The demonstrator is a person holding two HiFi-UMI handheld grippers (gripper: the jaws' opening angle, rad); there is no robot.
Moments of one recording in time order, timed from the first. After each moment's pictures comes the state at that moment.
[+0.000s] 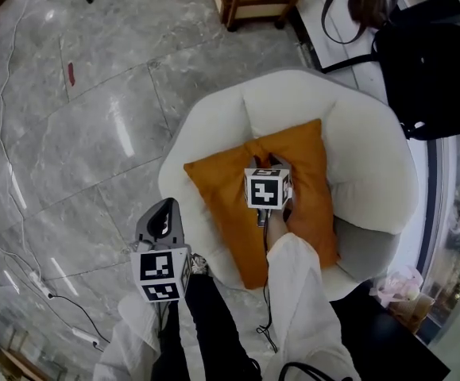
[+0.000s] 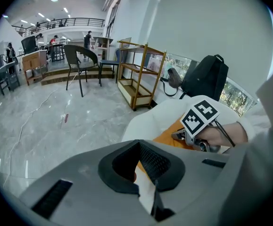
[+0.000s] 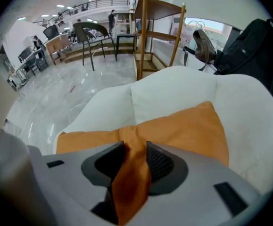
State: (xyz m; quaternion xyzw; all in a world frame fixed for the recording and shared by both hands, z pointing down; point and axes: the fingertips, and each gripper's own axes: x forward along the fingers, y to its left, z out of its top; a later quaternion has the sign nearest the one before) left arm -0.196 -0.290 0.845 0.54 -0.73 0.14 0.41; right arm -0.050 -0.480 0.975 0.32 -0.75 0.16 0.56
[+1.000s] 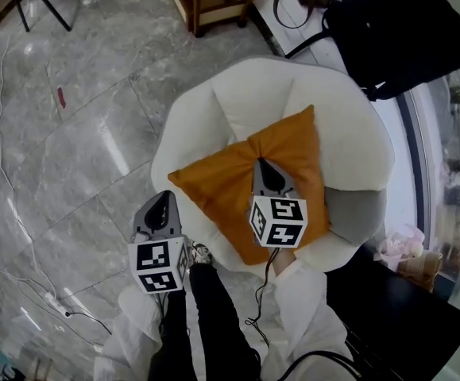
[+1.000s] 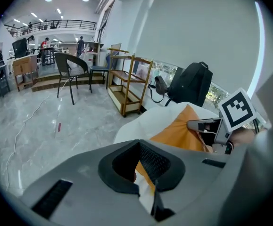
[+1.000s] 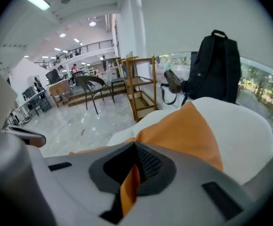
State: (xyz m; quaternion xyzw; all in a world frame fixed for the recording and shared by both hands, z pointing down) left arm -0.173 -0.285 0.774 0.58 -0.70 0.13 0.39; right arm -0.023 -0.433 0.787 0.39 -0.83 0.19 0.34
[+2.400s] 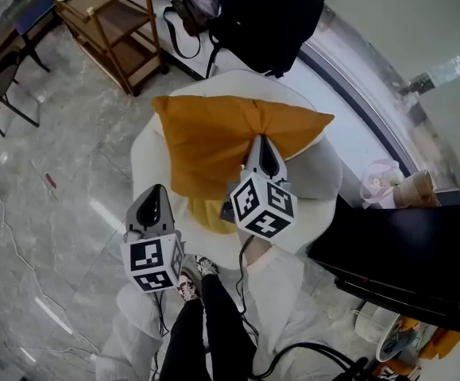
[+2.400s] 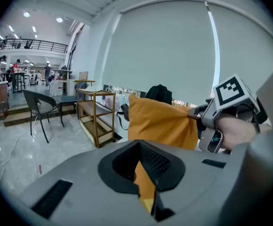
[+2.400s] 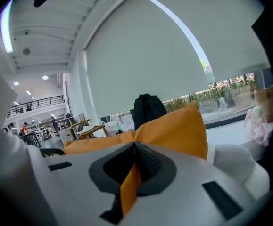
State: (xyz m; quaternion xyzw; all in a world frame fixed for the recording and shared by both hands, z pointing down) left arm -0.080 -0.331 0.590 0.72 -0.64 0.11 0.23; right arm 0.121 -0.444 0.551 0.68 -0.71 0.21 0.02
